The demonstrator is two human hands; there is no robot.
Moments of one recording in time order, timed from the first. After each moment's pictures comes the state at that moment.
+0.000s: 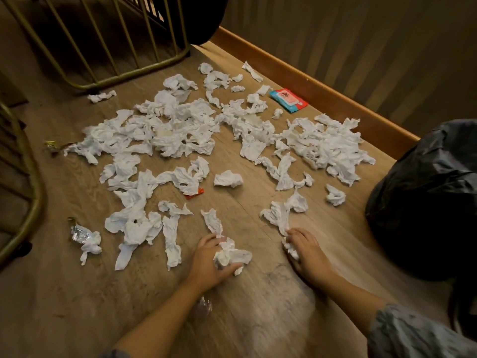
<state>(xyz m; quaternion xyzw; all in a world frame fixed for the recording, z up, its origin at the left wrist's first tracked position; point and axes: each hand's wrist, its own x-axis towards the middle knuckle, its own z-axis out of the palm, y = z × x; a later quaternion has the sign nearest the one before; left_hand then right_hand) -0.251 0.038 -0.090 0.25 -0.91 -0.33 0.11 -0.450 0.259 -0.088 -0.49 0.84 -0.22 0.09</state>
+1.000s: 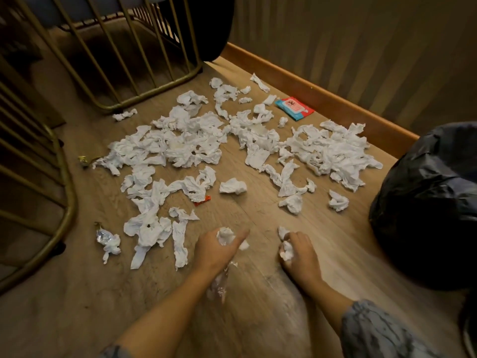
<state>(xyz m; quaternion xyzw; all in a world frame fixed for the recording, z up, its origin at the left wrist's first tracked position) -0.287 0.069 0.012 0.44 -0.78 -0.43 0.12 -0.435 0.239 -0.091 -0.36 0.87 -0.34 0.08</state>
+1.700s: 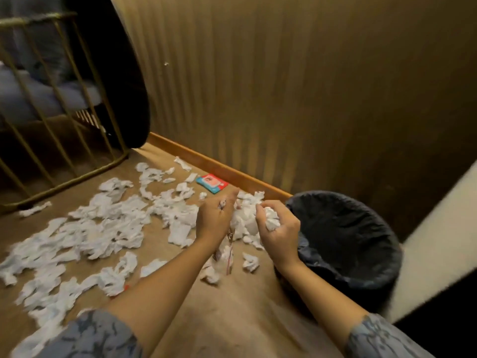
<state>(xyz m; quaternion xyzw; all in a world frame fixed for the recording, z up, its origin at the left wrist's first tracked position) -0.516 0.160 0.204 0.20 -0.80 -0.48 0.29 -0.556 0.299 0.184 -0.29 0.72 -0.59 -0.23</state>
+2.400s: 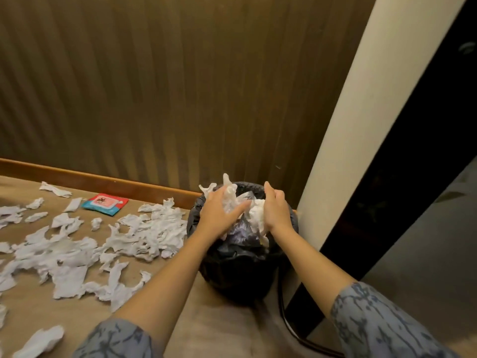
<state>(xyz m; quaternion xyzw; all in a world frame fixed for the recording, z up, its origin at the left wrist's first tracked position) -0.613 0.292 0.188 -0.05 -0.87 -0.47 0.09 -0.614 0.439 0.206 0.15 0.78 -0.61 -0.07</state>
